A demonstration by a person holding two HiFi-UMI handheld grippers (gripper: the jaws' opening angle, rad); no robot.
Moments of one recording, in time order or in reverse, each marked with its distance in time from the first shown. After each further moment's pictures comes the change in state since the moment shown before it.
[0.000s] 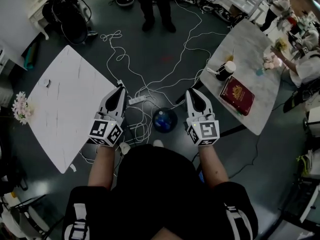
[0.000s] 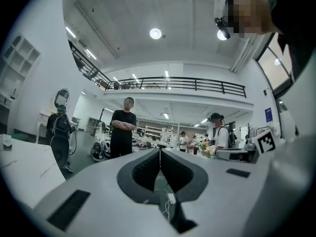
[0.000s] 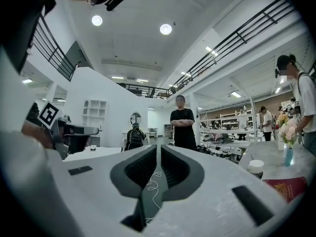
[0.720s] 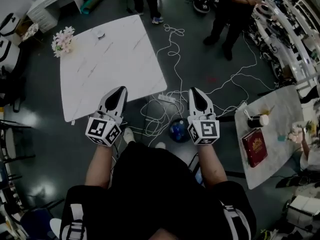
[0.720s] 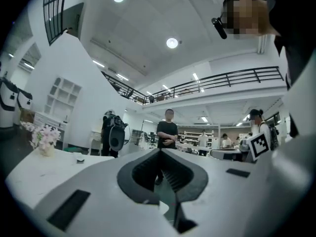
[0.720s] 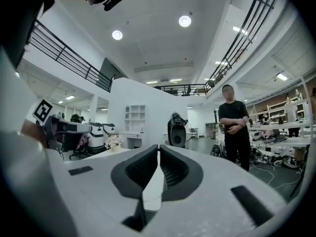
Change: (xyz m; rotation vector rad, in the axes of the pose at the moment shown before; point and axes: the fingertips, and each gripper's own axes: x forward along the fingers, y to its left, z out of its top) left arm -0.183 0.090 0.033 0.037 -0.083 0.493; right arm 0.098 0.178 0.010 -0.014 -0.015 0.498
